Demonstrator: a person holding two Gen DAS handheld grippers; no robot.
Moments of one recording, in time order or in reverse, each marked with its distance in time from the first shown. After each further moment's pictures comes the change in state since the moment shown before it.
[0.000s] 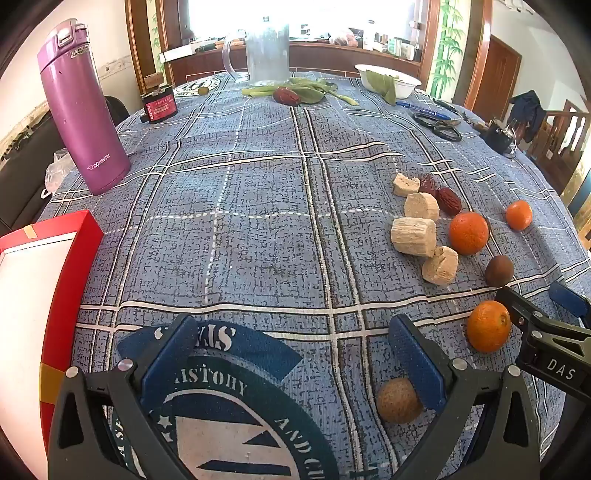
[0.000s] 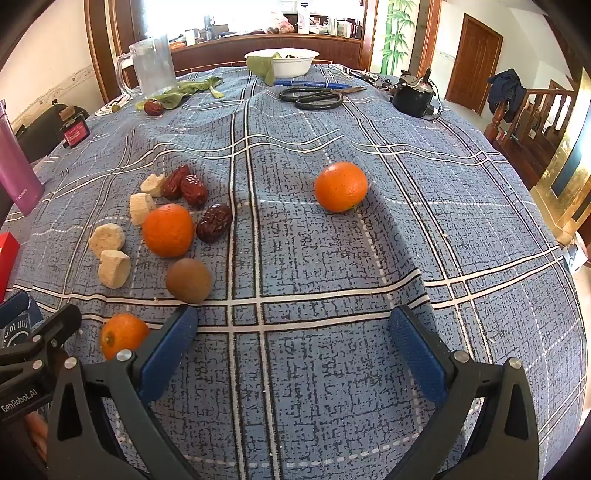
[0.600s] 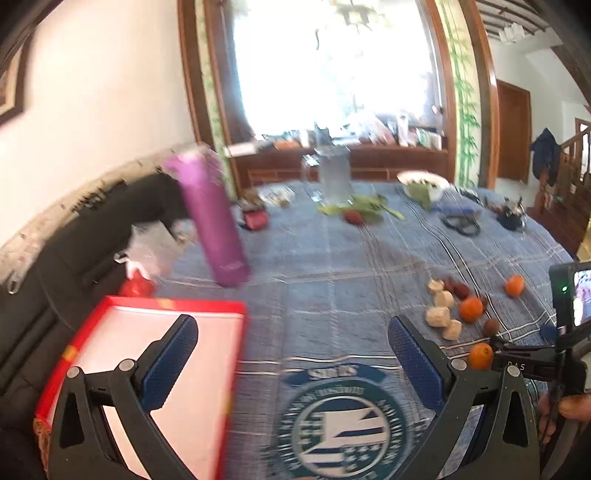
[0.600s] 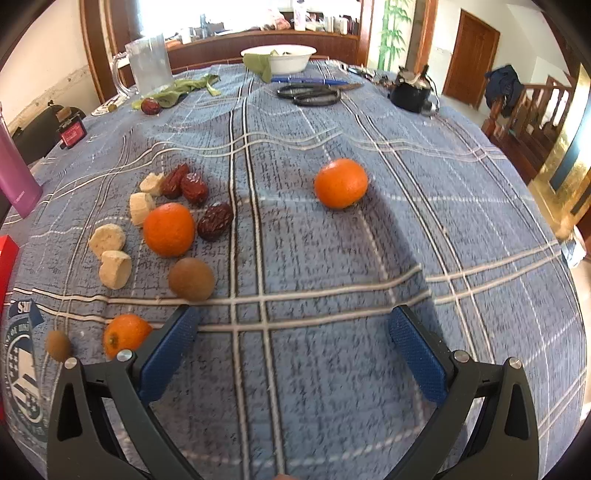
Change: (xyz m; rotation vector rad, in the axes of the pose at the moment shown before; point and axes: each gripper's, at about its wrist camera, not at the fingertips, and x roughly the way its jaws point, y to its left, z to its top) left arm -0.147 0.053 -0.010 -0.001 -0.387 0.212; right arm -0.004 0.002 0.003 0.024 0.041 -0.008
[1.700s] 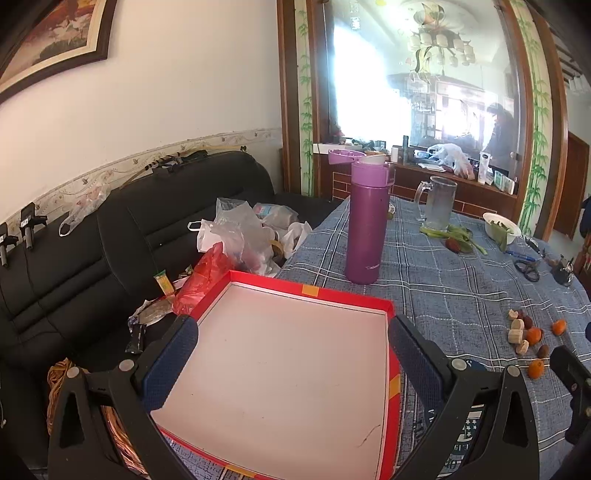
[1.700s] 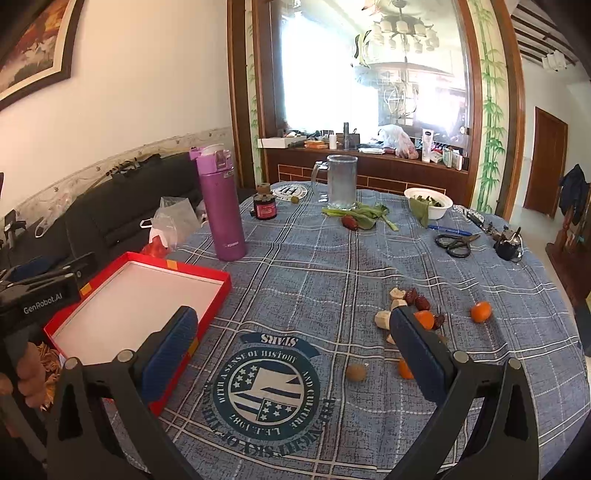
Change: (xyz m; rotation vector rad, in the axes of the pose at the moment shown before) left arm -0.030 0.142 -0.021 -0.208 -0.004 0.164; right arm -0.189 0.154 -0.056 -0.253 -0.443 0.348
